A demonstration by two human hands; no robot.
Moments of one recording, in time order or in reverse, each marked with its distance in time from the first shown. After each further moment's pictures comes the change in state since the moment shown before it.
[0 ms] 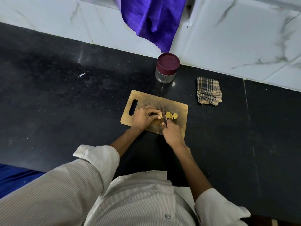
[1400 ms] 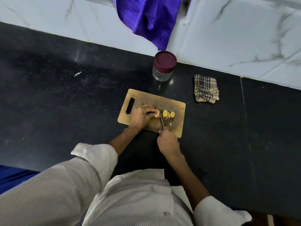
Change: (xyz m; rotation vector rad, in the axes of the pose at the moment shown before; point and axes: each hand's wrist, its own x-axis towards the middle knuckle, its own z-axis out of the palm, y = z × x) left_hand 0.002 -0.005 0.006 0.024 0.039 -0.012; right_hand -0.027 0.006 0.018 -0.092 0.023 0.050
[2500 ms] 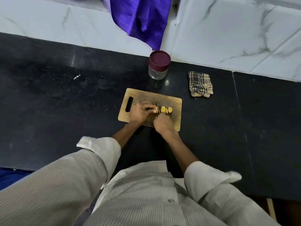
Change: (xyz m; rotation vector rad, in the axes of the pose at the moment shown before) left_hand 0.000 0.006 -0.003 -0.037 -0.019 -0.054; right_hand 0.029 -0.027 -0.009 0.086 0.002 0.082
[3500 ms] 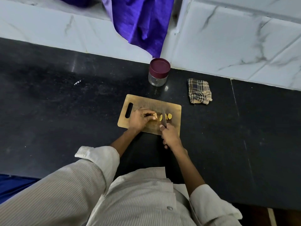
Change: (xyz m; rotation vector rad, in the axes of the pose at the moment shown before) left_hand -0.003 0.001 -0.004 0.013 -0.020 0.023; right_hand -0.001 0.040 0.001 0.434 -0.080 0.039
